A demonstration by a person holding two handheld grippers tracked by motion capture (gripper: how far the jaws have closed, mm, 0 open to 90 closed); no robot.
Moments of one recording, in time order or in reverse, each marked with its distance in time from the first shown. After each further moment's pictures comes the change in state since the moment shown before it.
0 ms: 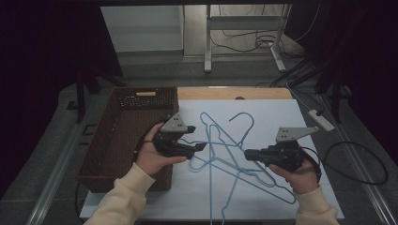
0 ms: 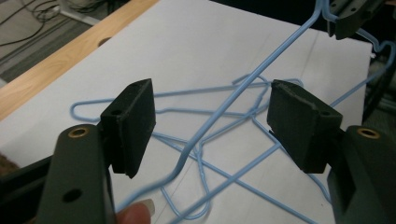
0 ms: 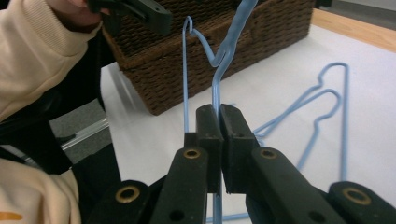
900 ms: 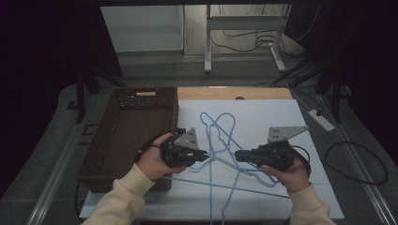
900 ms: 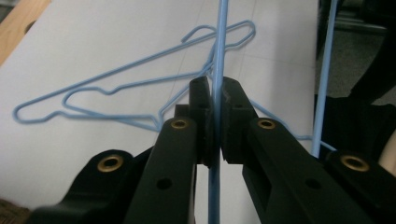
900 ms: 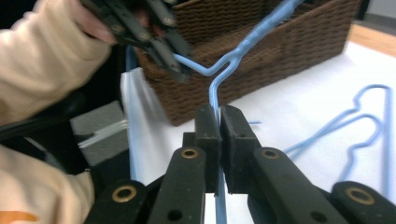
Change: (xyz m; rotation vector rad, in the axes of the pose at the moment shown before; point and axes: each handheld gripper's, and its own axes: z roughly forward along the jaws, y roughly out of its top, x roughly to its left) left arm -0.029 0.007 0.003 0.198 -0.136 0.238; right arm 0.004 0.007 0.018 -0.036 0.093 -0.049
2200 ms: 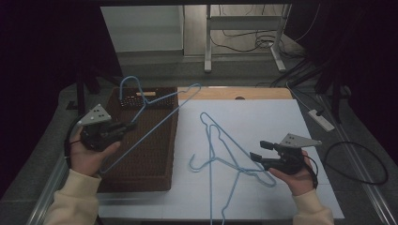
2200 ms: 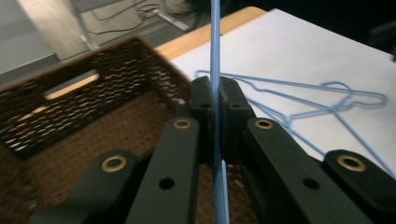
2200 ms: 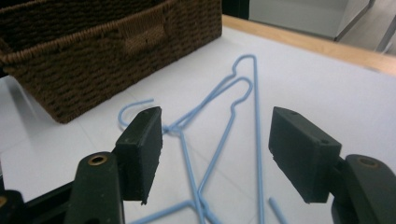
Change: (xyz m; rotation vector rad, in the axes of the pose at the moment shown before) left arm 0.051 -0.116 -0.129 -0.258 0.414 -0.467; right arm -0.033 -0.060 -0.015 -0.050 -0.380 0.070
